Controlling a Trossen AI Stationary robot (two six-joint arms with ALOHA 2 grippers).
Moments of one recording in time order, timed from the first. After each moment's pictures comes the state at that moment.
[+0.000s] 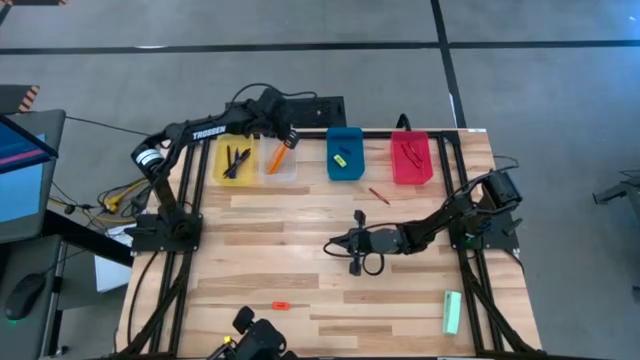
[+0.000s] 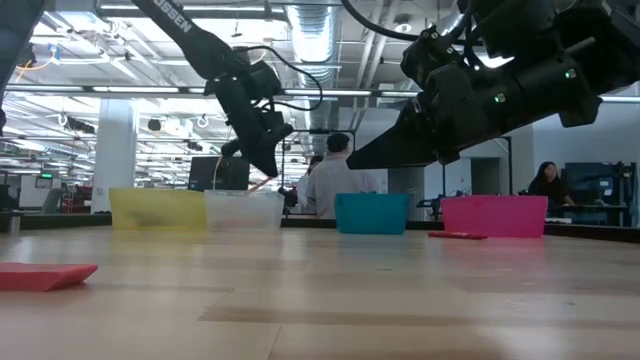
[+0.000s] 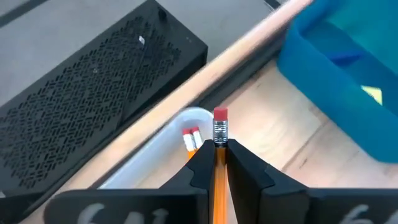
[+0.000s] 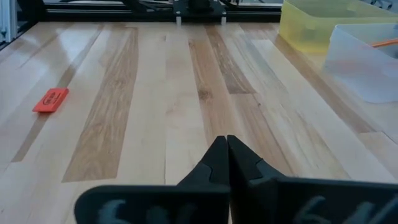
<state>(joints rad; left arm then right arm) 0.77 1.78 1.29 -0.41 -0.01 -0.08 0.27 1.77 0.60 0.84 0.40 0.12</state>
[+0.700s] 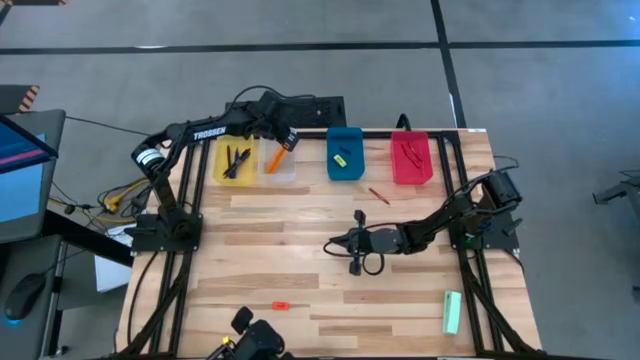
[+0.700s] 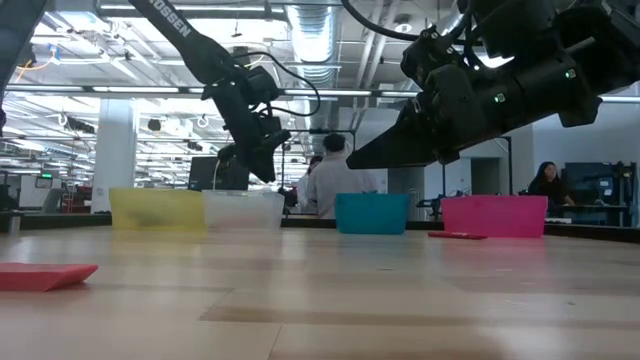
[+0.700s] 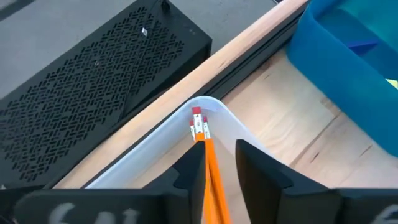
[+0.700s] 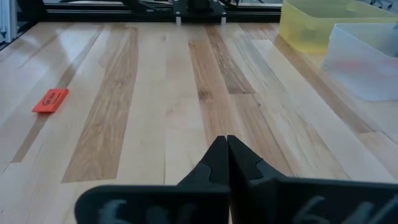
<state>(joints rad) 0.77 1.79 1.26 -0.39 -0.01 -0.08 0.27 1.77 0.60 0.84 0.40 0.12</state>
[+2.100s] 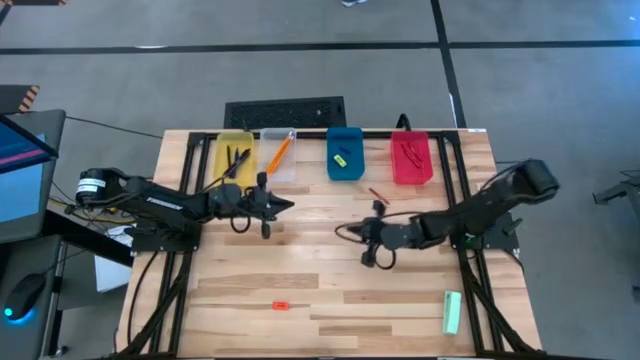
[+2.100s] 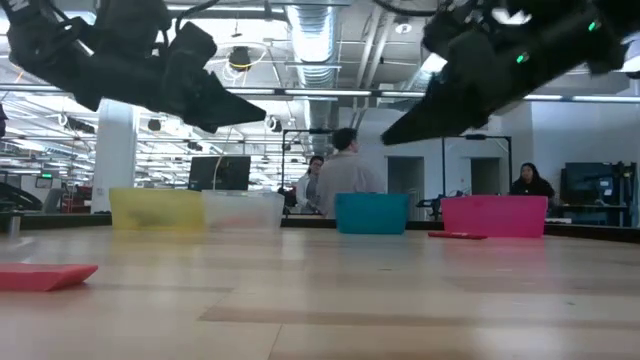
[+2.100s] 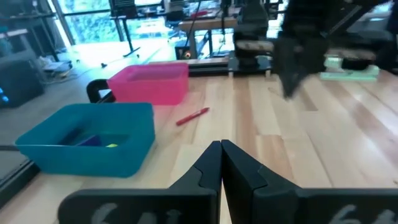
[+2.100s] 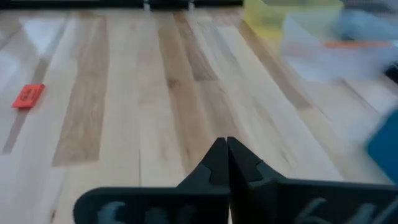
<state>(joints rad) 0.09 1.26 0.29 0.82 -0.06 0.08 0.29 1.50 0.60 0.41 0.50 0.20</state>
